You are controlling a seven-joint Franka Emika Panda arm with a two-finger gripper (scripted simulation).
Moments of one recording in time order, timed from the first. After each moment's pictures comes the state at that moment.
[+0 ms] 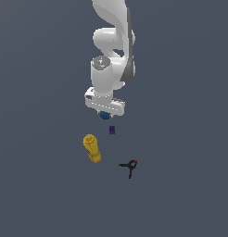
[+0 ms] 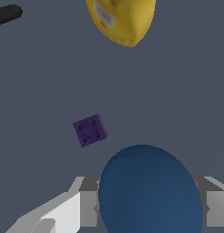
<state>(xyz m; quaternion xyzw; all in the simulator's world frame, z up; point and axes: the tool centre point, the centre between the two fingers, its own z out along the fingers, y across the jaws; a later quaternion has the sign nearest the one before) -0.120 -0.046 0.113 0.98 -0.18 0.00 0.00</state>
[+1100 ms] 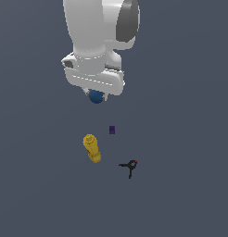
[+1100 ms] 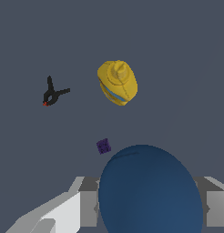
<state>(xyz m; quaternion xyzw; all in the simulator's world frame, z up) -0.053 -0.067 0.300 0.98 -0.18 0.00 0.00</state>
